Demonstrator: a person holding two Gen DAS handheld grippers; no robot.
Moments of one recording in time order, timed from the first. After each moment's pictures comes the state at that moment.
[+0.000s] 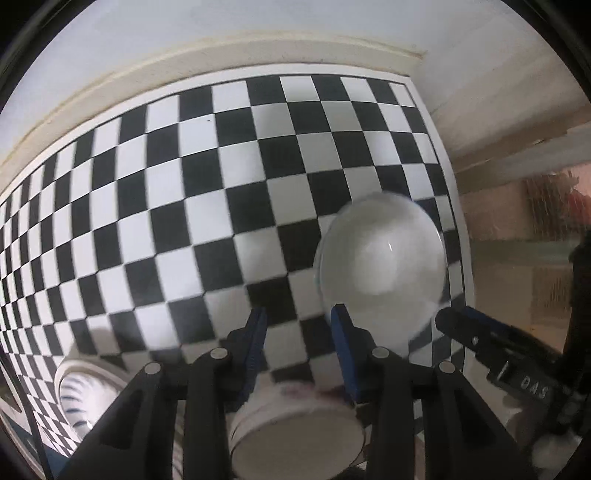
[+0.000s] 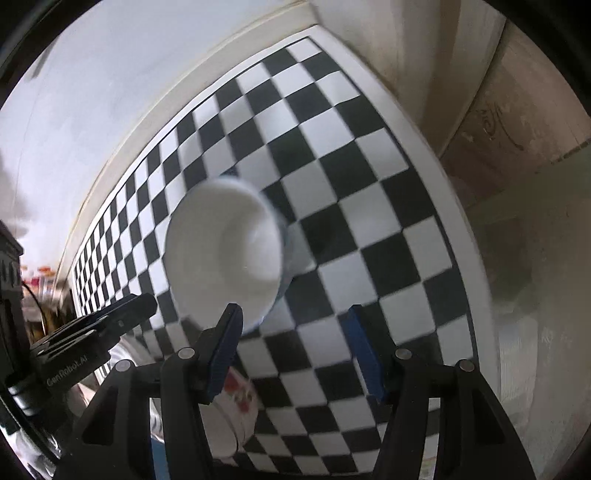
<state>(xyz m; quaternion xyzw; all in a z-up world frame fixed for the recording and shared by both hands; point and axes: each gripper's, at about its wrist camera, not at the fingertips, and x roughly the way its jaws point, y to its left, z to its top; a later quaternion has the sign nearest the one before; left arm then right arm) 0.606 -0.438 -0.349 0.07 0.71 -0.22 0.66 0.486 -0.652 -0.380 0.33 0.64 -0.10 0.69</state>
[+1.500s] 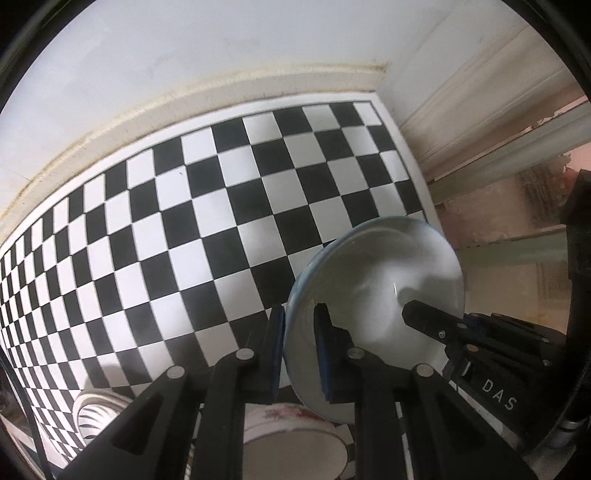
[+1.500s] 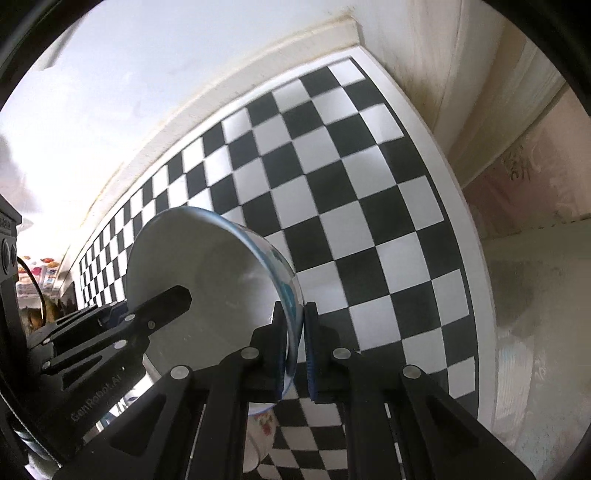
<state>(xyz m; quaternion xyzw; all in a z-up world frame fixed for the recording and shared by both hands) 0.574 -0.462 -0.300 0.10 0.66 -0.26 0.69 0.530 -0.622 -0.362 0.29 0.63 -0.07 0.71</state>
